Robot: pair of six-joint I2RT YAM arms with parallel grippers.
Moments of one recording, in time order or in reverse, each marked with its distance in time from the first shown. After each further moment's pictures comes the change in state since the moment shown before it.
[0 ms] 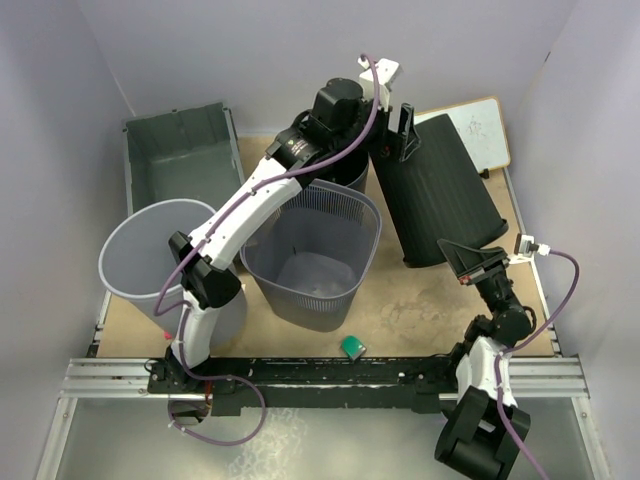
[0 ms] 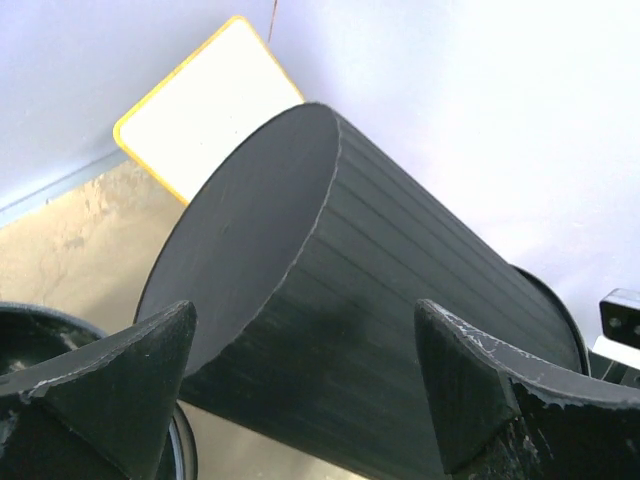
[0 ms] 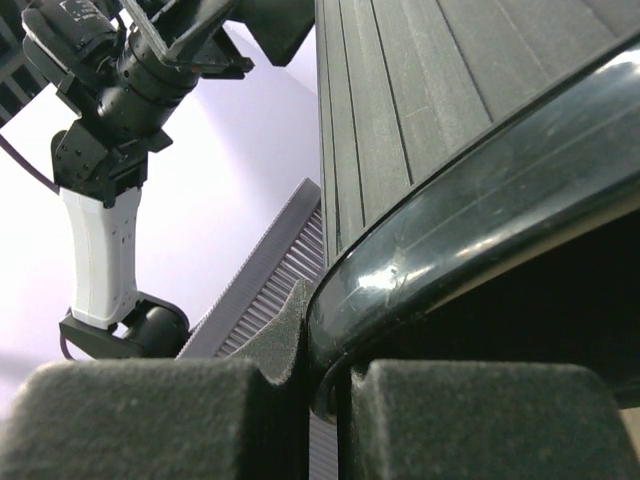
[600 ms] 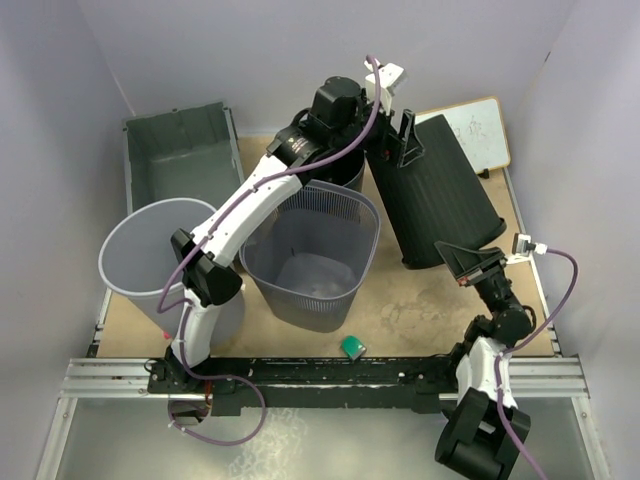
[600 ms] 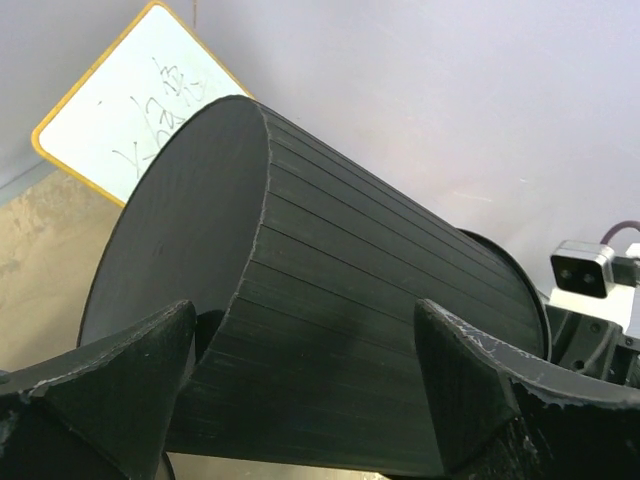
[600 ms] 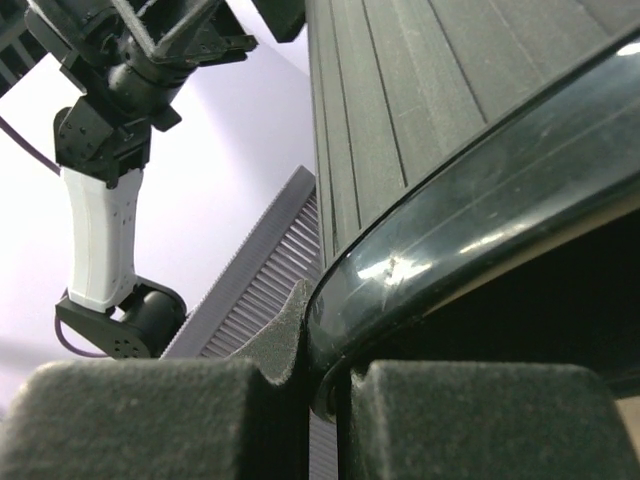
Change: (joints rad) left arm 0.013 0.017 -0.009 0.042 0.188 0.012; right arm 0.009 0.001 0.000 0.003 -0.025 -0.017
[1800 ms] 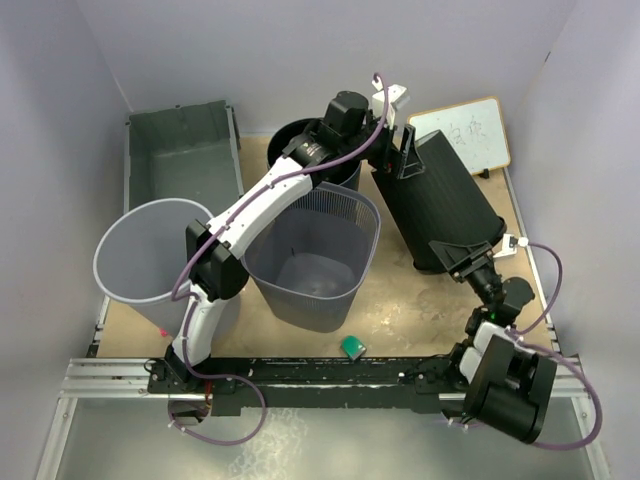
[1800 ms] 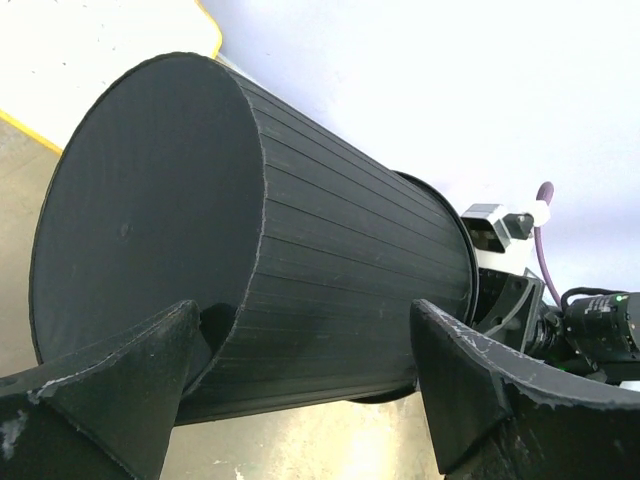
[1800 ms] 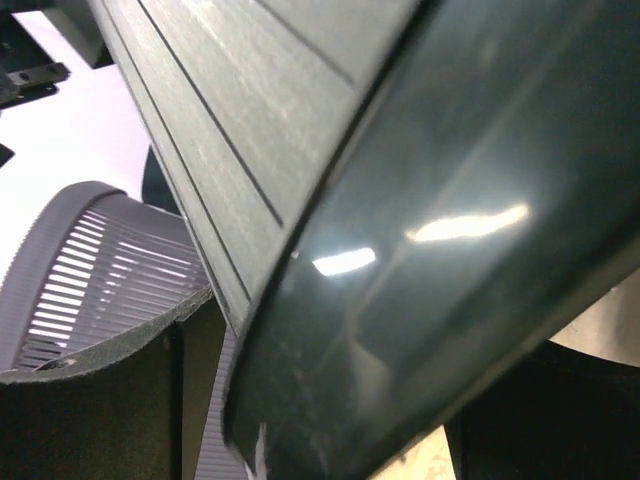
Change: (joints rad) left arm 0.024 0.067 -0.095 0.066 0.140 -0.071; right arm 0.017 0.381 0.000 -0.204 0.008 -0.415
